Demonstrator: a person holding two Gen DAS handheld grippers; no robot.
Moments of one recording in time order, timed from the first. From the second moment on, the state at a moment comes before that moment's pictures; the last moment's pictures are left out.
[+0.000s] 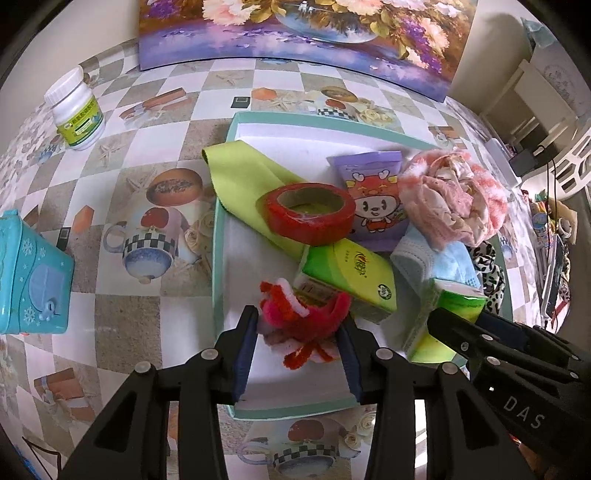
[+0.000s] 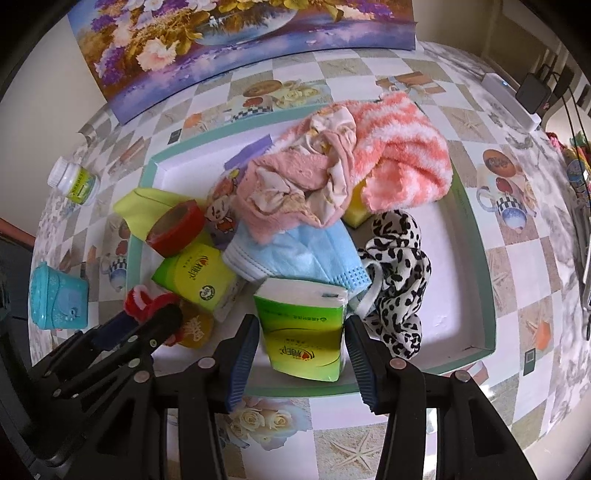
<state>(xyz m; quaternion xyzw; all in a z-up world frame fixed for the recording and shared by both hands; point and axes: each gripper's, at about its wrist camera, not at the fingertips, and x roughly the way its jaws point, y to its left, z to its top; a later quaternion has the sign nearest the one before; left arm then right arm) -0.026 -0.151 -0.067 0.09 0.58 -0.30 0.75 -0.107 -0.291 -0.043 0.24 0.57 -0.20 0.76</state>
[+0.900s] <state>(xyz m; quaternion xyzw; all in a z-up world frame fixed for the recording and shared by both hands) -0.003 -0.119 -0.044 0.04 0.55 -0.24 0.80 -0.106 -0.289 -0.024 0.22 0.54 -0.22 0.78</state>
